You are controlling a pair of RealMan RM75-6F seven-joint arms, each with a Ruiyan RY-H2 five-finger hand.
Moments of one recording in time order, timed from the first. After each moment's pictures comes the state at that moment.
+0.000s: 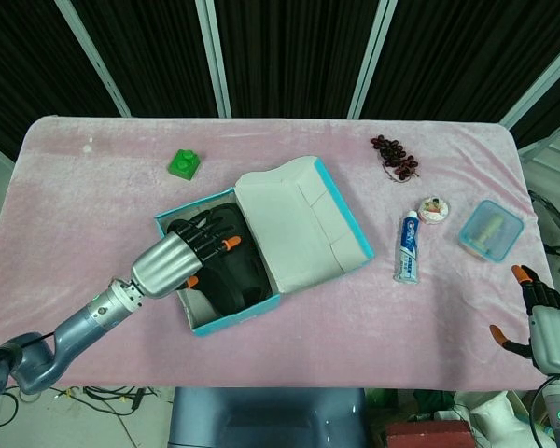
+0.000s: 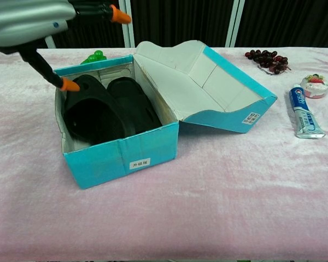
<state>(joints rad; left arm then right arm) -0.78 -1.29 -0.01 -1.47 1.72 1.24 0.23 0.10 -1.03 0.08 -1.74 -1.30 1.32 0.03</state>
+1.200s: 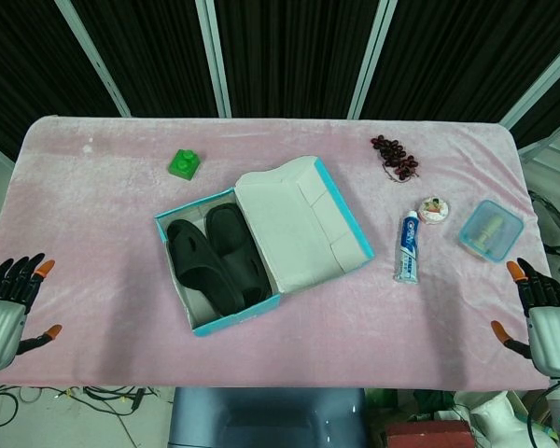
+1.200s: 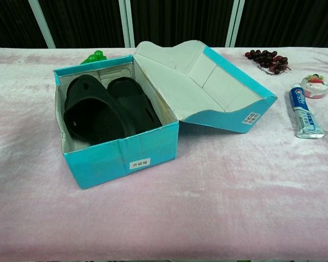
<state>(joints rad) -0.18 -1.15 0.11 -1.55 1.55 1.63 0.07 0.08 -1.07 0.06 -1.62 -1.48 1.46 0.00</state>
